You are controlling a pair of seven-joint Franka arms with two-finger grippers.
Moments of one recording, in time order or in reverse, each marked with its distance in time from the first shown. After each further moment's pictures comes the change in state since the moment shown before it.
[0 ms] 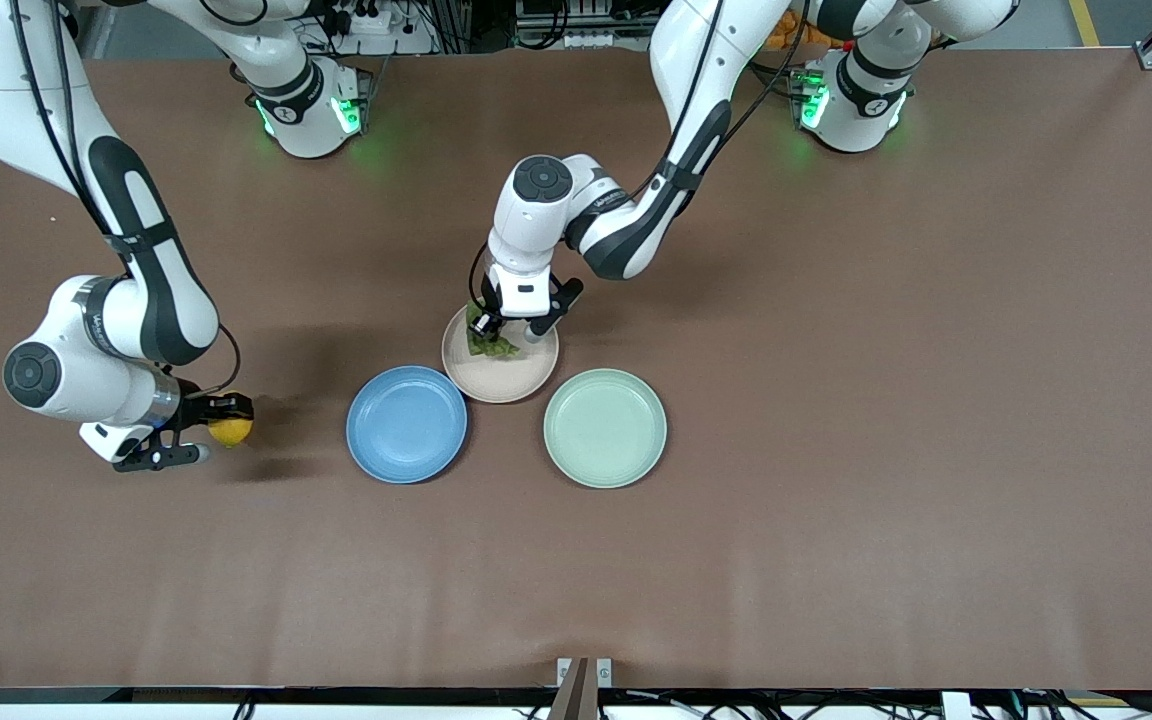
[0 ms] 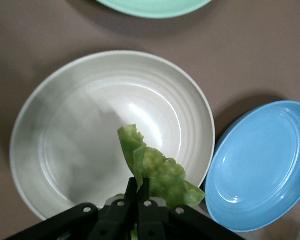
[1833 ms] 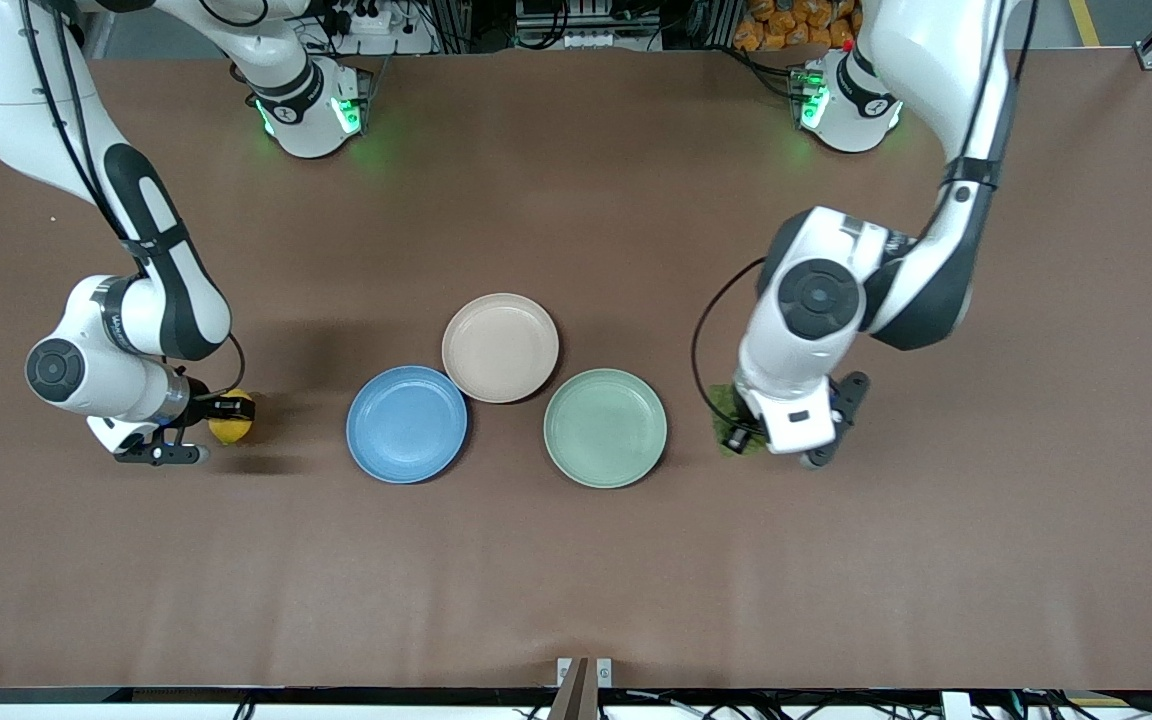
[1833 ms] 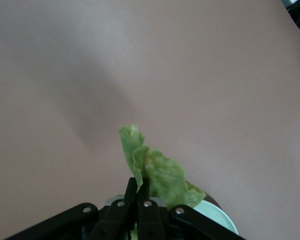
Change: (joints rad) left arm 0.513 -0.272 0.018 -0.004 0.154 -0.574 0.464; right arm 0.008 0.017 -0.012 -0.045 -0.053 0.069 0.177
